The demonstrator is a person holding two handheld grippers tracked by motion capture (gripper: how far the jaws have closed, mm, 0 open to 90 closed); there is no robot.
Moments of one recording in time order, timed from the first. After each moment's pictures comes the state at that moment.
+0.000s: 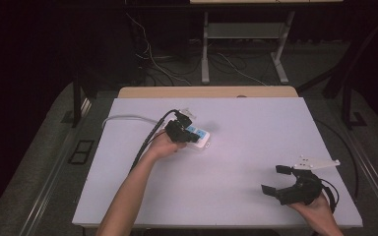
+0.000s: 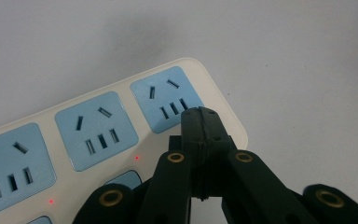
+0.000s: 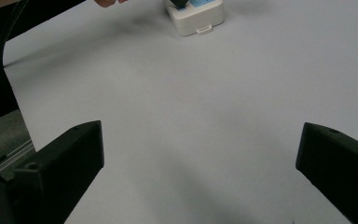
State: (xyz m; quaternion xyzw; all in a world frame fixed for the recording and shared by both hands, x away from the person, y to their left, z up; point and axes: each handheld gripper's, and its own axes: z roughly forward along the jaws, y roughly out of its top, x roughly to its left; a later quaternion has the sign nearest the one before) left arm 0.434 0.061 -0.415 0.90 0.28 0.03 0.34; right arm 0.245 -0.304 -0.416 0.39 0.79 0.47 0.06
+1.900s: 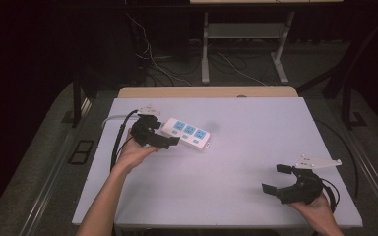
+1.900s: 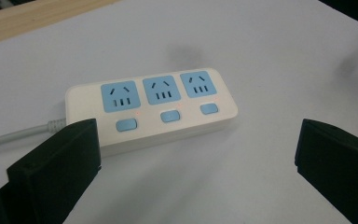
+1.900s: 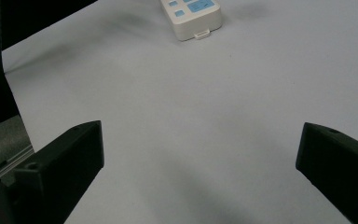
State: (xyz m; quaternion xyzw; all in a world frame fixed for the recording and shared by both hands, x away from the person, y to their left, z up) left arm 0.376 0.146 -0.363 0.83 0.36 0.09 0.42; right arm 0.246 -0.305 -0.415 0.39 0.78 0.48 0.07
